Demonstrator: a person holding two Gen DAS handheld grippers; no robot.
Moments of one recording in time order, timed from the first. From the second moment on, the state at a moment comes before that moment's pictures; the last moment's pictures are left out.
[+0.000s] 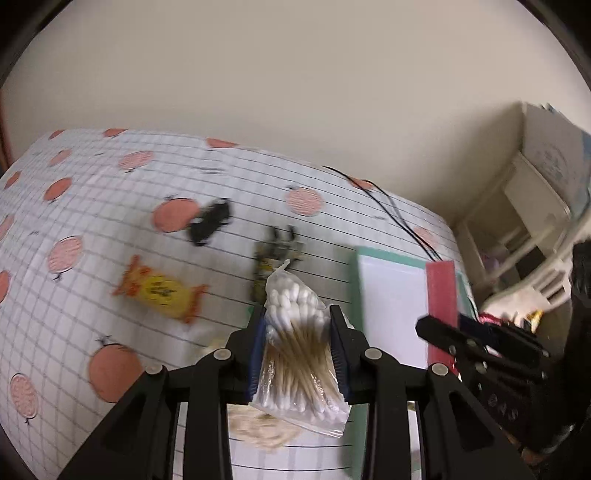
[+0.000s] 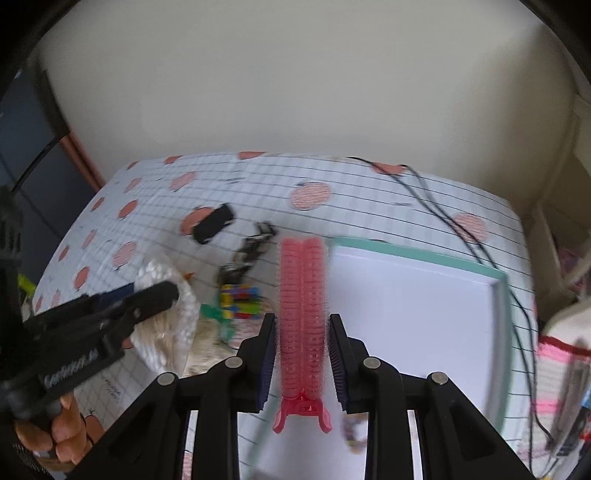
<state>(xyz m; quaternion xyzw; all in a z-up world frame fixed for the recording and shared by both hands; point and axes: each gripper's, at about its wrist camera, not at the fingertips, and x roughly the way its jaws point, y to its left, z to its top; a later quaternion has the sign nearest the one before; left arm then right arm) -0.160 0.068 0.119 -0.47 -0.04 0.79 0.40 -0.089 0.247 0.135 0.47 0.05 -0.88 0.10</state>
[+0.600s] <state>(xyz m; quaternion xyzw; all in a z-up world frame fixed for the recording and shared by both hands) -0.088 0.160 0.109 -0.47 0.01 0.75 0.47 -0.089 0.348 0.137 0.47 0.01 -0.88 0.00</state>
